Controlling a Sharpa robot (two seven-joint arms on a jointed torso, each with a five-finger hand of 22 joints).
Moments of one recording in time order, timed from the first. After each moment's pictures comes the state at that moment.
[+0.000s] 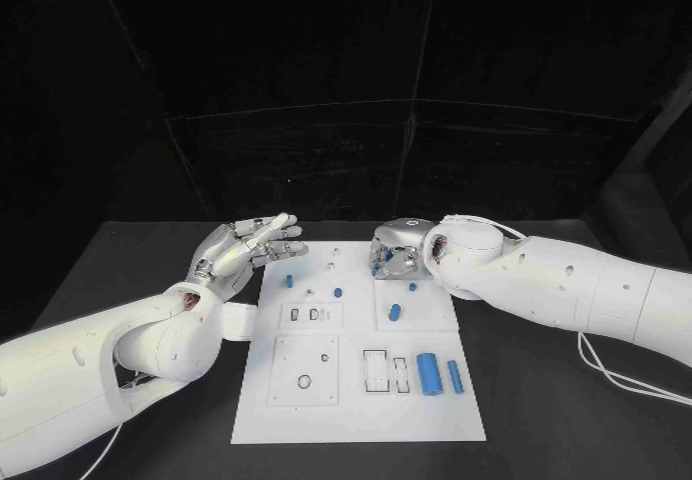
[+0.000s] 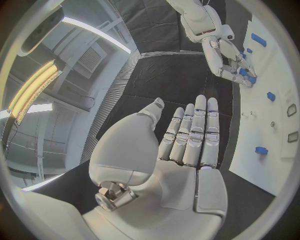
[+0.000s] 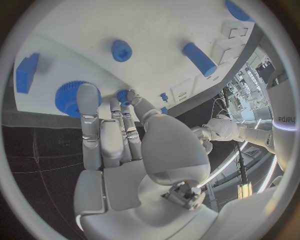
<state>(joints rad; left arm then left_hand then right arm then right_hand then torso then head) 1.14 -0.89 0.00 1.65 0.06 -0.33 0.54 1.25 0.02 0.18 0.10 0.06 0.91 0.23 0.09 0.07 0.99 0.19 0.10 0.07 1.09 0.13 0.17 0.13 0.18 0.88 0.25 0.25 0.10 1.26 -0.61 -0.03 1.23 -1.62 -0.10 -0.05 1.27 0.07 0.22 -0.27 0.16 1.10 0.14 0.09 0.07 1.18 0.07 0.14 0.06 1.47 -0.01 1.32 0.99 0.16 1.29 0.09 0.96 0.57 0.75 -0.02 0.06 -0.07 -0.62</state>
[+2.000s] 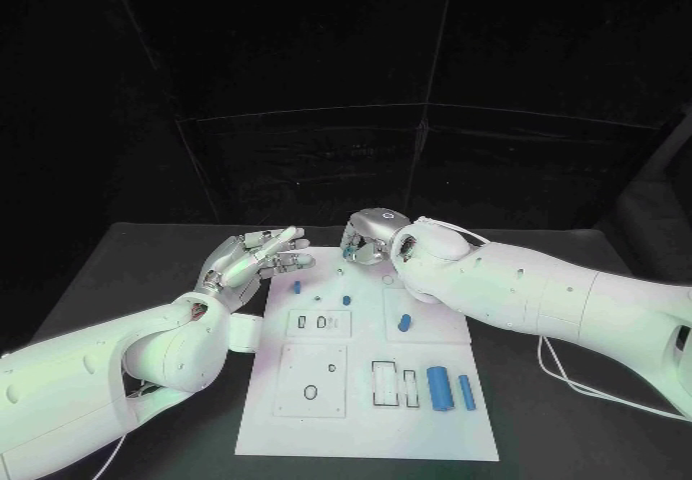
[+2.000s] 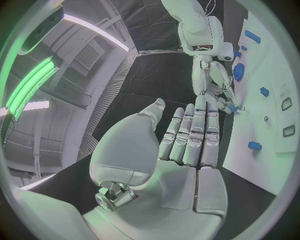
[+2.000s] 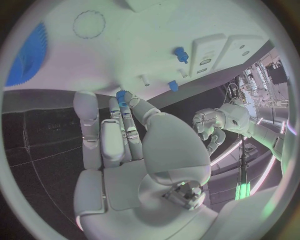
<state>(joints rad) 1.14 -0.88 0.00 1.64 0.06 -0.31 0.53 1.26 0.03 0.18 0.09 0.06 0.91 0.23 0.09 0.07 0.99 0.19 0.10 0.07 1.09 0.13 0.16 0.13 0.18 0.89 0.25 0.25 0.10 1.28 -0.43 -0.03 1.09 -1.59 -0.30 -0.11 1.26 0.06 0.38 -0.27 0.12 1.12 0.14 0.07 0.07 1.21 0.07 0.11 0.06 1.47 -0.02 1.34 1.00 0.16 1.30 0.09 1.04 0.67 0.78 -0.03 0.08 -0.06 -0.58</state>
